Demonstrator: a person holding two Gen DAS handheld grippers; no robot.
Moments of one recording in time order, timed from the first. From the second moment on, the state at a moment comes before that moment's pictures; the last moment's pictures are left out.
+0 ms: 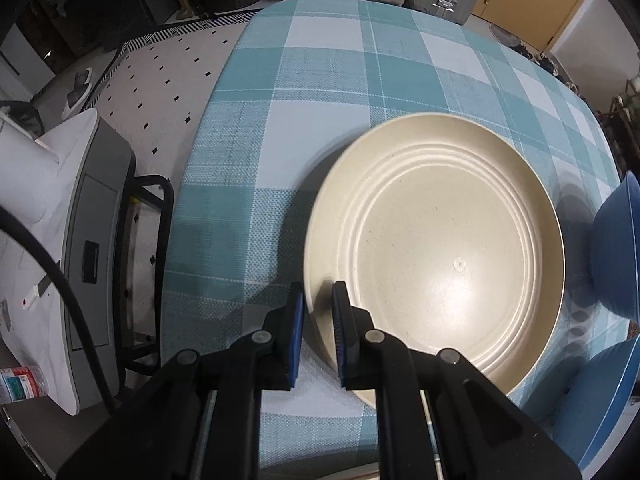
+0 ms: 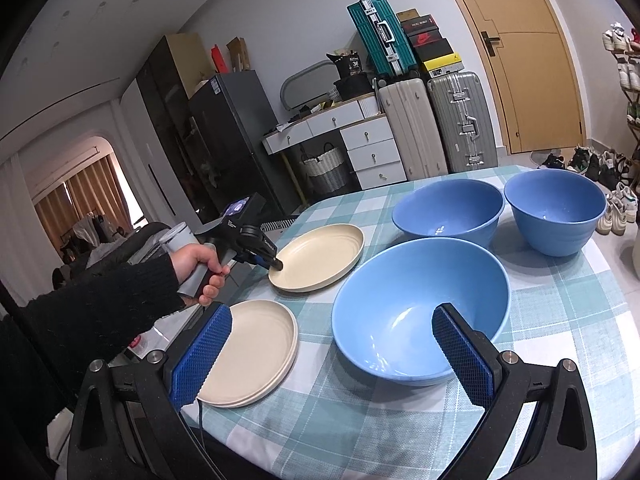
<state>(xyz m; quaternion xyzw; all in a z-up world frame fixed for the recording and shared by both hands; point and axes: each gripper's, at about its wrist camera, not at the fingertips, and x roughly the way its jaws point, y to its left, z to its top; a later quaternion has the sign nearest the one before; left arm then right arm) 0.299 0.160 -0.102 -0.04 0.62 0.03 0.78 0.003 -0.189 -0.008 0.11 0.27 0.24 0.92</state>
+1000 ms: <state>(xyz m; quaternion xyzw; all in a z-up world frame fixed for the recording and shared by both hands) 0.256 0.189 -0.053 -0.15 0.53 0.03 0.84 -0.007 -0.182 0.000 0.11 0.24 0.26 0.93</state>
